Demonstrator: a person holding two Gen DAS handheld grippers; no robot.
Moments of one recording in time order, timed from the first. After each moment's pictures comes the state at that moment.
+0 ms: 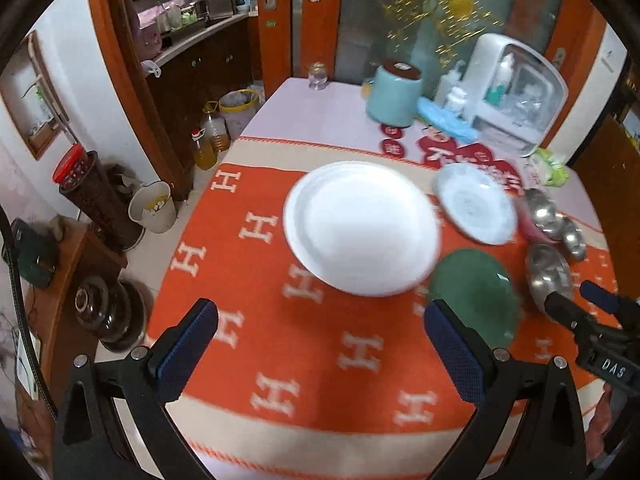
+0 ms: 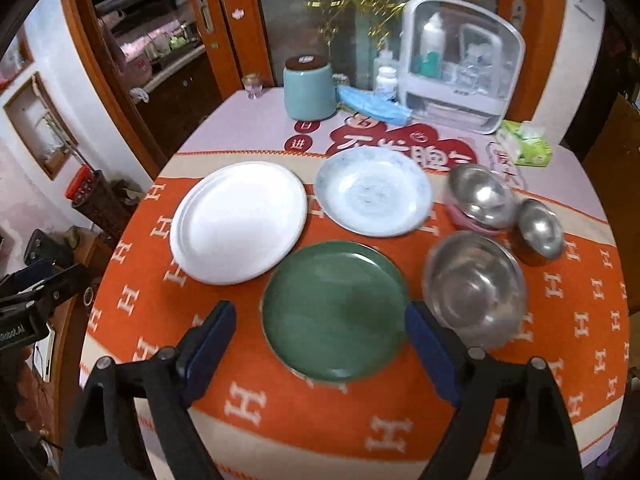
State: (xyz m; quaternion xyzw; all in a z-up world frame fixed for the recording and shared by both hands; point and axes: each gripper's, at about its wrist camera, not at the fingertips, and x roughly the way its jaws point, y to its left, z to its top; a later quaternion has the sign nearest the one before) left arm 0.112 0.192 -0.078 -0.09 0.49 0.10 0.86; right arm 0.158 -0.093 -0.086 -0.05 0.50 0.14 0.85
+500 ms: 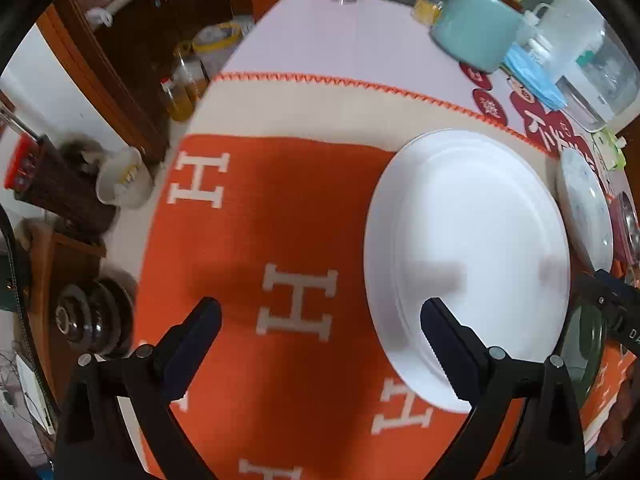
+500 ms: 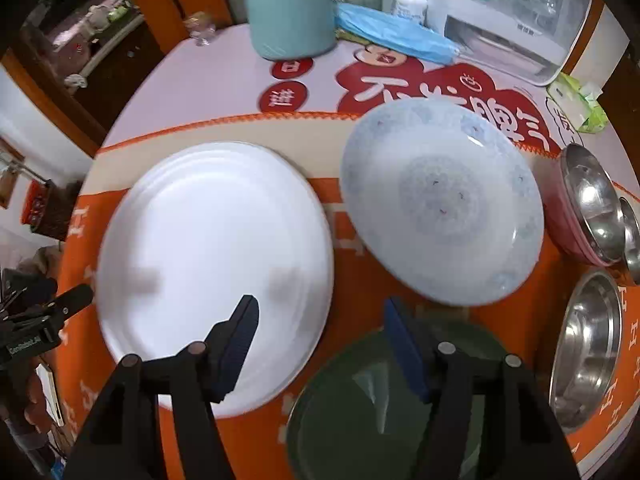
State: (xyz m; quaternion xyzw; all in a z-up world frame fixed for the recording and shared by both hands) left arm 0.283 0.302 -0.235 -0.10 0.60 0.06 0.79; right arm 0.295 -0.019 -0.205 -0.02 0.60 0.07 0.80
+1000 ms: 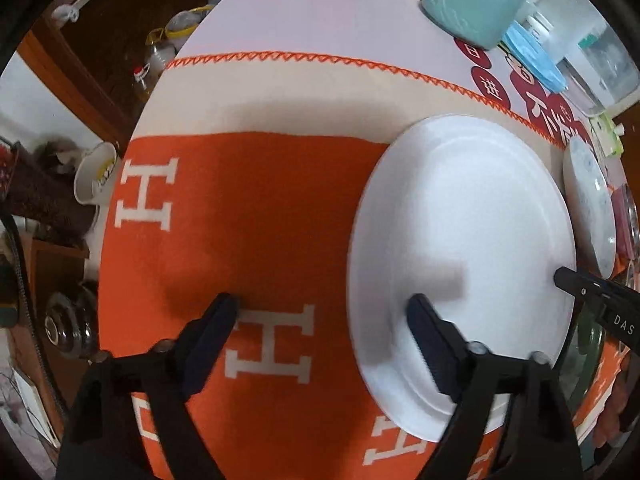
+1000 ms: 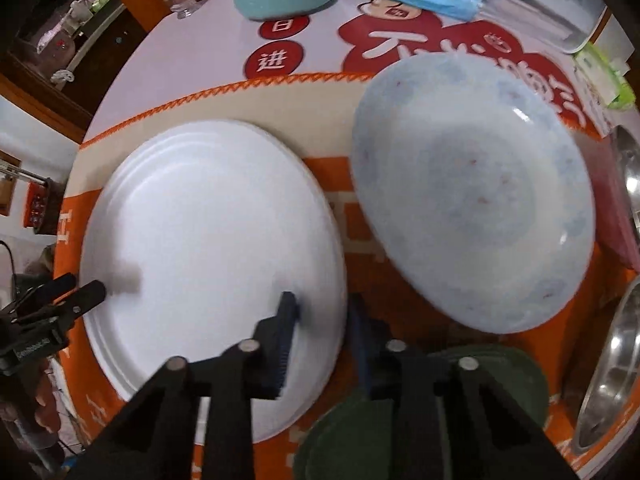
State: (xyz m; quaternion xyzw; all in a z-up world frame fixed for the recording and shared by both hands) left arm 0.320 0.286 -0.267 -0.09 0.63 0.02 0.77; right arm 0.317 -0.014 -0.236 0.01 0.65 0.08 0.76
